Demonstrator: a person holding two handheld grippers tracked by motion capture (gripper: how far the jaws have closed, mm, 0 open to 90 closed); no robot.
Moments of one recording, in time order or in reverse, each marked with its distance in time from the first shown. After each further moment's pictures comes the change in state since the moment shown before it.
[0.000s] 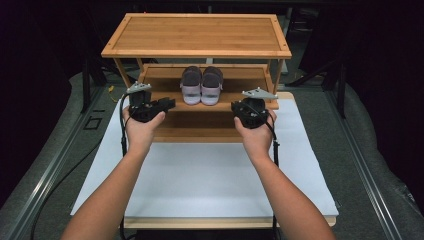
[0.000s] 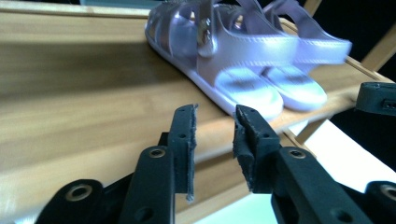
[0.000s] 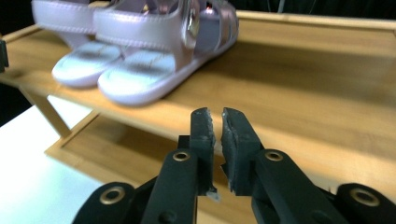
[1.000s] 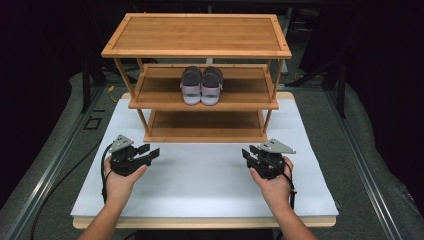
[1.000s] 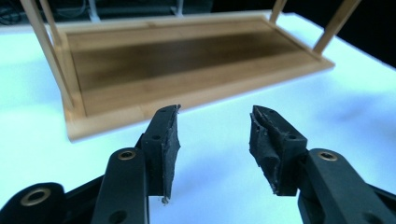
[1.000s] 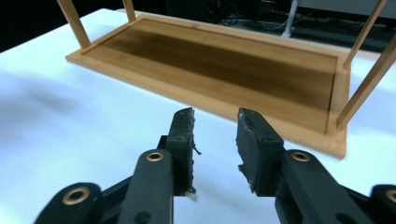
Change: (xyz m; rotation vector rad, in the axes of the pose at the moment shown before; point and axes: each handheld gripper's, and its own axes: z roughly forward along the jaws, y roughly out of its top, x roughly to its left) left arm 0.022 -0.133 -0.053 0.079 0.027 0.048; right arm -0.006 -0.118 -0.060 0.054 0.047 -0.045
